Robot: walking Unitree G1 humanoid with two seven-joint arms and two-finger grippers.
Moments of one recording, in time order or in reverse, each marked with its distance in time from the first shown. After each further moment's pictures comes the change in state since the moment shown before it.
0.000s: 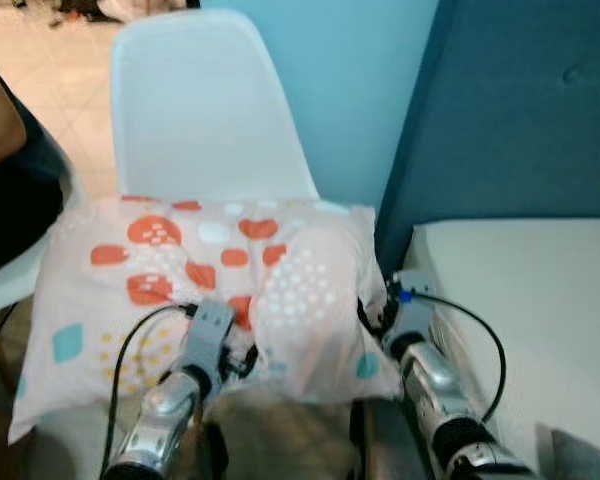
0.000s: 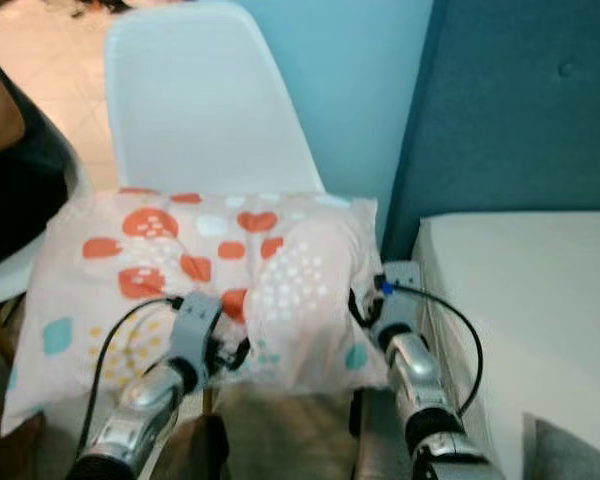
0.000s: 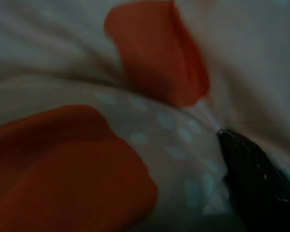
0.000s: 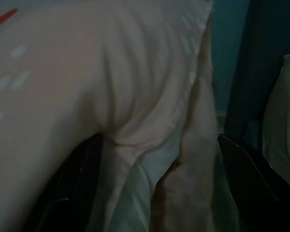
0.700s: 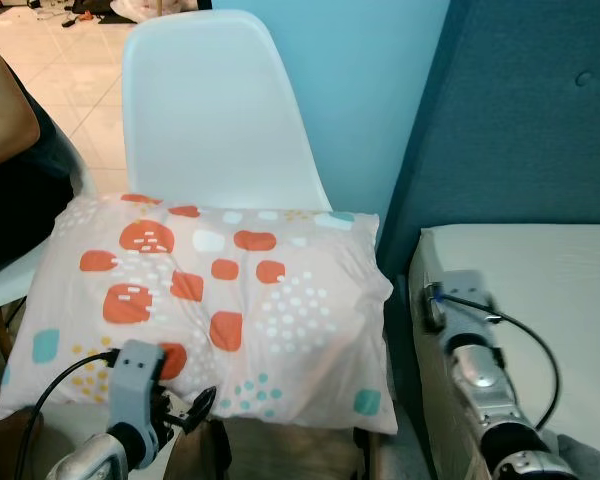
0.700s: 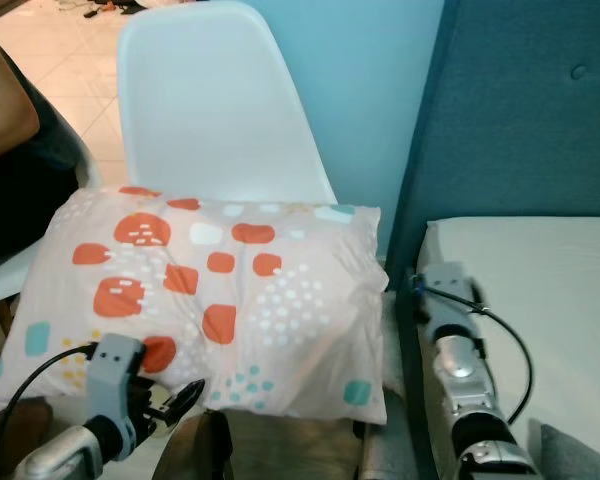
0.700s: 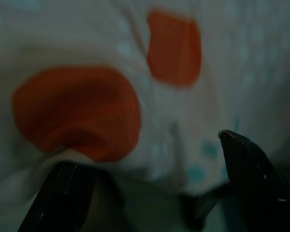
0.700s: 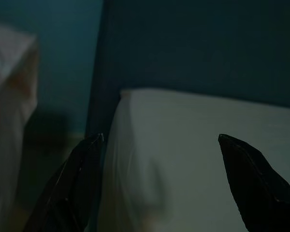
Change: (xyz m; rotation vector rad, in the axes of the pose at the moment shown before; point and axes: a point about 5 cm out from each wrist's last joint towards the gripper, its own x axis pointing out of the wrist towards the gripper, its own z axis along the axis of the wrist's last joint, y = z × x) left arm -0.077 0.014 0.014 -0.387 0.018 0.005; right arm -0.016 -0.067 0.036 -0.389 -0.101 -0.510
